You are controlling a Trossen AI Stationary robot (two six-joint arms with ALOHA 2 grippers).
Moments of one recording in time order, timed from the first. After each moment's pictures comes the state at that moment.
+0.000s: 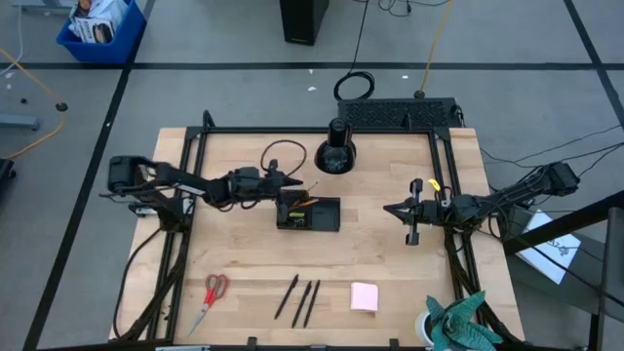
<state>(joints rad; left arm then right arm) 0.19 1.53 0.49 0.84 0.00 0.00 0.31 0.53 0.01 0.64 0.42 -0.21</state>
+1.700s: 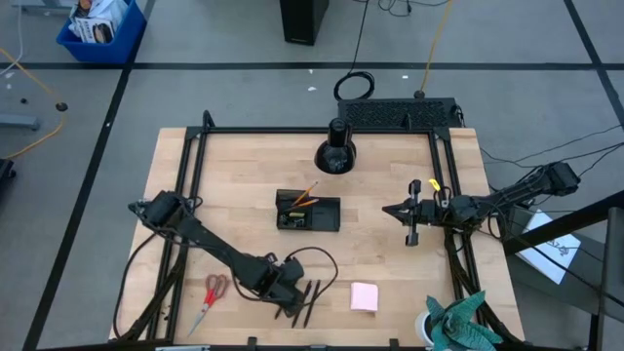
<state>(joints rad) -0.54 1.98 1.39 -0.68 -0.17 -1.11 0.31 0.54 0.01 0.62 0.42 -0.14</state>
